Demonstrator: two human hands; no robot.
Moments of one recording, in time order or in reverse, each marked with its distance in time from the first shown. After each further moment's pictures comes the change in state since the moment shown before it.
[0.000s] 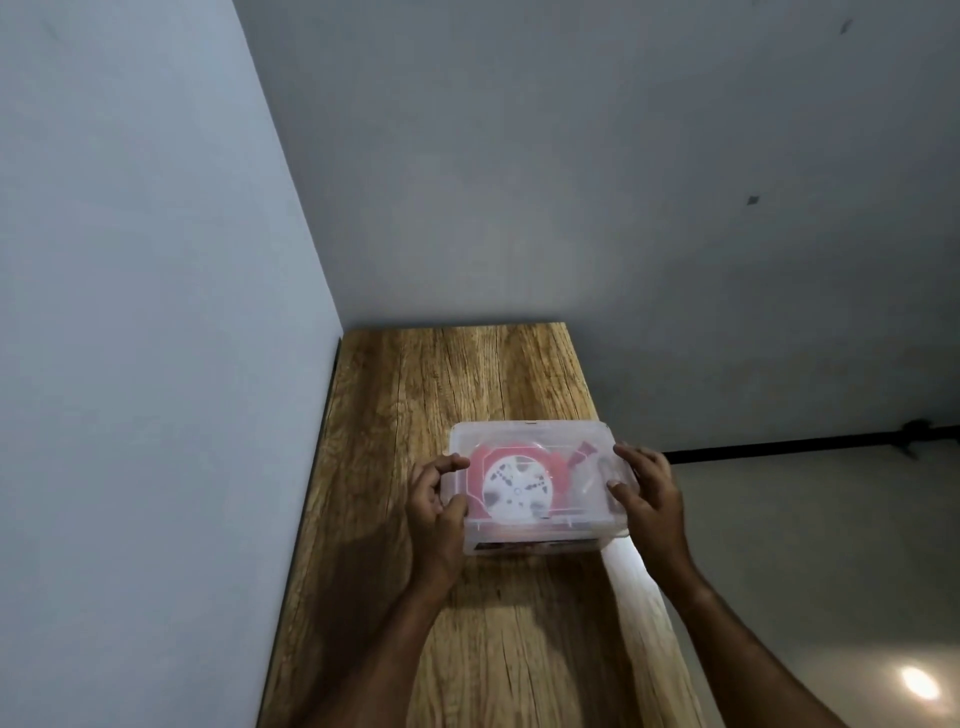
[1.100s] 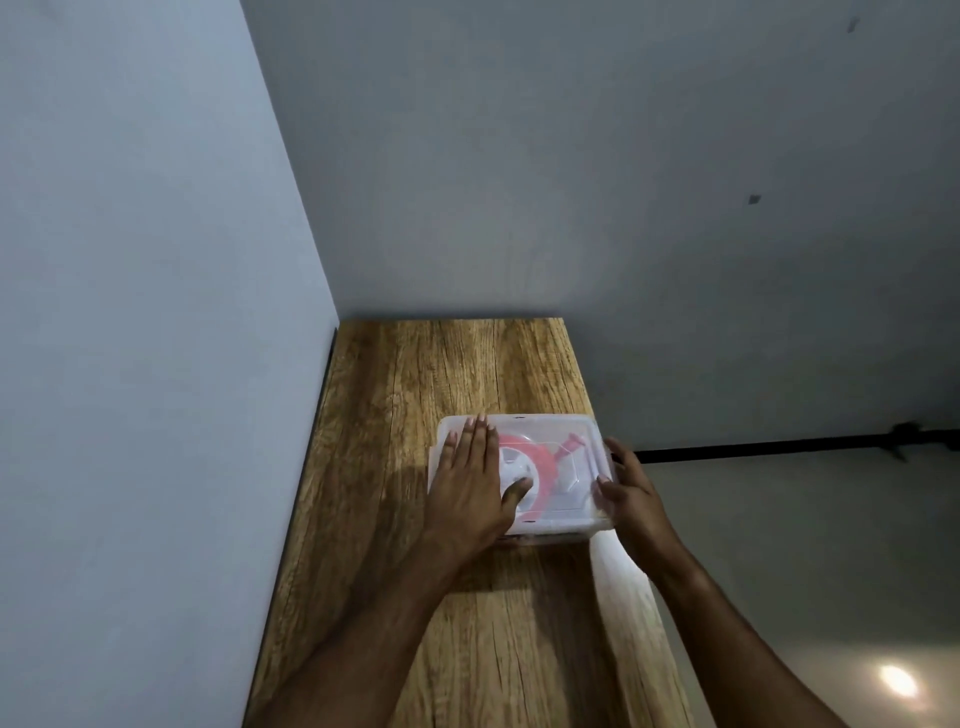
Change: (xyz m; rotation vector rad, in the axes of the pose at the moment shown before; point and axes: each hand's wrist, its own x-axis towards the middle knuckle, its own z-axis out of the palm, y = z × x) left_hand 0.028 -0.021 0.032 1.309 -0.461 0.452; right_hand 0.009 0.000 0.006 0.275 -0.162 0.391
